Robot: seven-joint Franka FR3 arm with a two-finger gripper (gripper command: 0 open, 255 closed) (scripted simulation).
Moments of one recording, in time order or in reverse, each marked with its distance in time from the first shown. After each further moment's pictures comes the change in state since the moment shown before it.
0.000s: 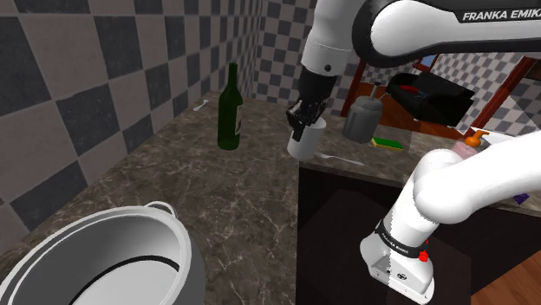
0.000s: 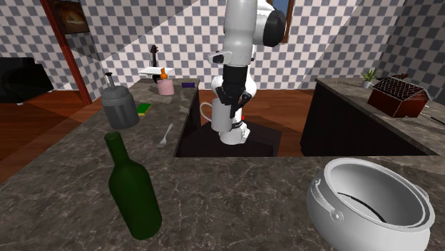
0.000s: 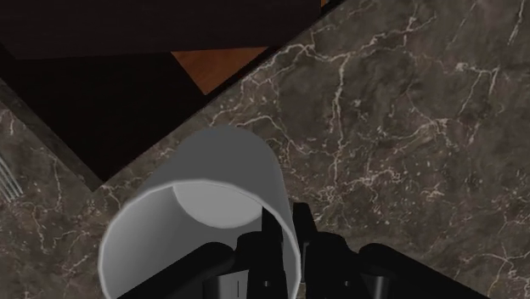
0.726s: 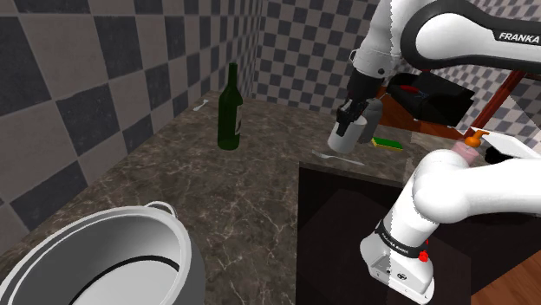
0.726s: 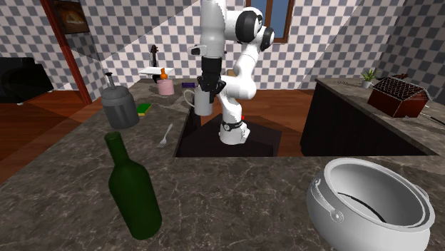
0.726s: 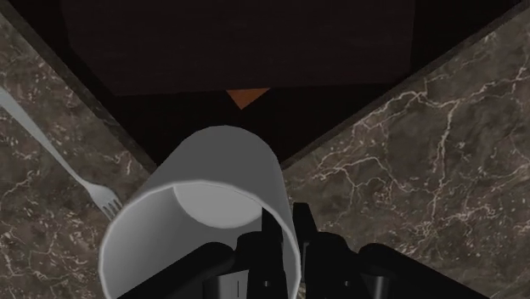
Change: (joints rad) arm -0.038 -0.334 -0.251 -0.211 -0.123 -0.137 -0.229
